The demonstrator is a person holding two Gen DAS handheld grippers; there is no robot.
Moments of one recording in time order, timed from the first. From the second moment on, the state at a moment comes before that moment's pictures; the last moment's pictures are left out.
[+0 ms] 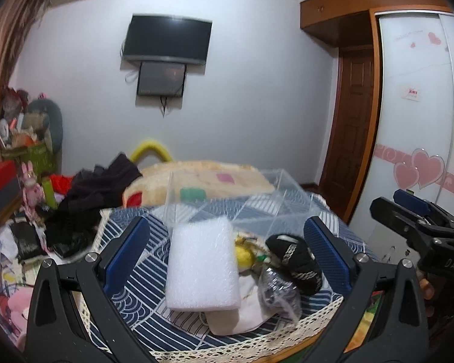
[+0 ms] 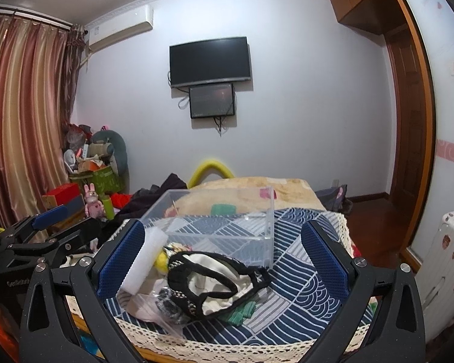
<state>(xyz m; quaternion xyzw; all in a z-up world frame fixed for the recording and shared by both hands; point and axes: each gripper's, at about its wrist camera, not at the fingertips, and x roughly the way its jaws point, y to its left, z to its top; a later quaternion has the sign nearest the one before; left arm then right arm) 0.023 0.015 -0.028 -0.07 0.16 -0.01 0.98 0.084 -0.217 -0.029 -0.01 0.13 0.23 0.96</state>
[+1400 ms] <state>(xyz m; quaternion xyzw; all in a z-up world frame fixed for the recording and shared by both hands) 0.068 0.027 -0.077 -0.07 0.23 0.00 0.97 0.126 -0.193 -0.096 -0.02 0.27 0.32 0.91</state>
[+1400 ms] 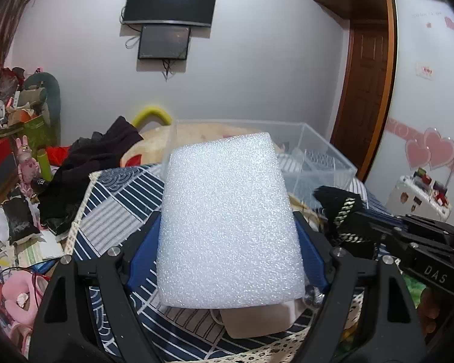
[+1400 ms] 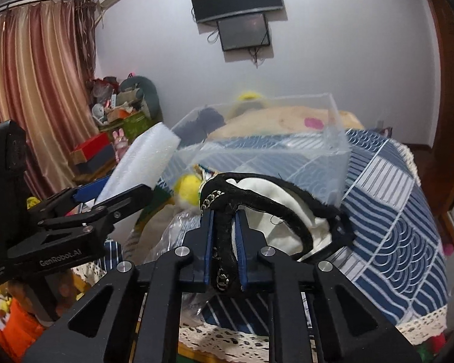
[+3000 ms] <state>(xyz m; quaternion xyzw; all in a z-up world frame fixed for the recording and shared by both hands) 0.216 0.037 -0.057 -0.04 0.30 0.00 0.95 0.224 -0.148 -0.062 -0.06 0.27 0.30 0.91</state>
